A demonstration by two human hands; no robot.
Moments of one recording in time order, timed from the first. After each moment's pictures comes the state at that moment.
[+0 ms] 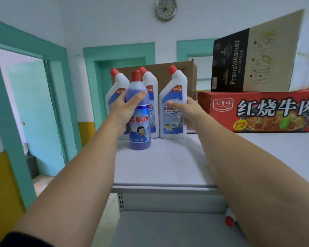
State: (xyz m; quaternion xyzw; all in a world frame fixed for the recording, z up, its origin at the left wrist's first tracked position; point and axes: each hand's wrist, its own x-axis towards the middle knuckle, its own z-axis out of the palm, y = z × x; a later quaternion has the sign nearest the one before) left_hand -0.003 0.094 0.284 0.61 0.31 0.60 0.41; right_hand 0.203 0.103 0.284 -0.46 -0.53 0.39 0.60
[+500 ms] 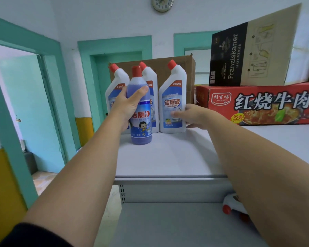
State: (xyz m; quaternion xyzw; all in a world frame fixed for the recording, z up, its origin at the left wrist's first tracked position) left_hand 0.000 0.083 0.285 0.61 0.32 0.59 0.42; right_hand 0.218 0.082 0.276 -0.62 -0.61 0.30 0.39
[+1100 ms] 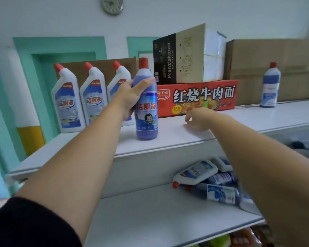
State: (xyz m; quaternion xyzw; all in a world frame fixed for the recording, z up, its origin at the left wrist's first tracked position) left_hand 0.129 -0.002 0.300 0.69 0.19 0.49 0.50; right_hand 0.338 -0.090 0.263 -0.80 -0.60 -0.07 0.05
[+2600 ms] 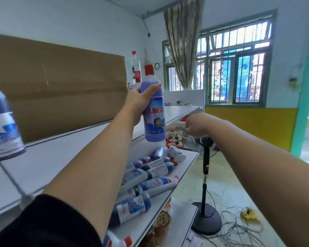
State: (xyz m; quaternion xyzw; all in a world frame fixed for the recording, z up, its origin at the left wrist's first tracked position) left_hand 0.984 -0.254 0.295 0.71 -0.05 0.28 0.64; right_hand 1.054 -0.447 0.253 -0.96 -0.27 -0.10 0.03
